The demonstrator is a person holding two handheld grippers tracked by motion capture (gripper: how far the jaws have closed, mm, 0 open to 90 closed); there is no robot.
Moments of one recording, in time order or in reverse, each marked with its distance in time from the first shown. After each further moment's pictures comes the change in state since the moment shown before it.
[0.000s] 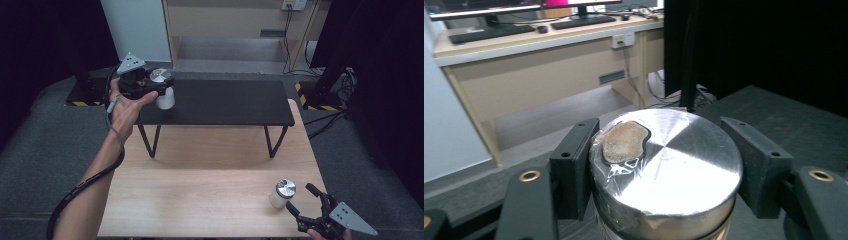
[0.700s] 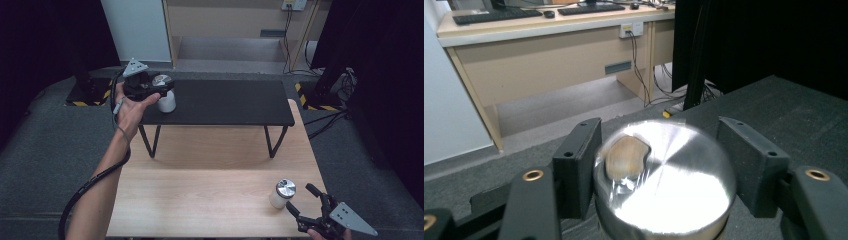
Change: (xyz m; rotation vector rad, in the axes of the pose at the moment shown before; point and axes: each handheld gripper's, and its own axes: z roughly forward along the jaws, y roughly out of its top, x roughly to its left) left arm 0.009 -0.020 0.019 0.020 0.013 -0.033; right arm 0.000 0.000 0.000 0.002 0.001 0.001
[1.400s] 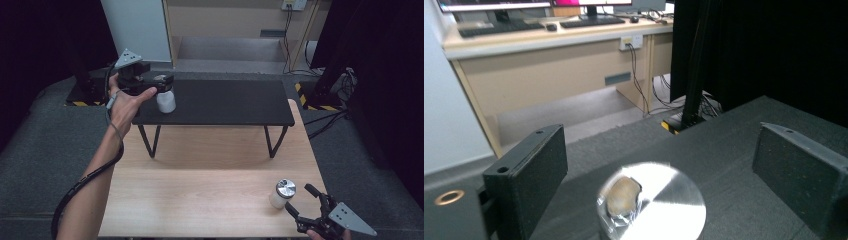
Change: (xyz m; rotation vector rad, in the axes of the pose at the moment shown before) left arm 0.000 0.025 -0.020 -0.046 -0.007 -0.007; right arm 0.001 0.001 0.001 0.001 0.011 -0.005
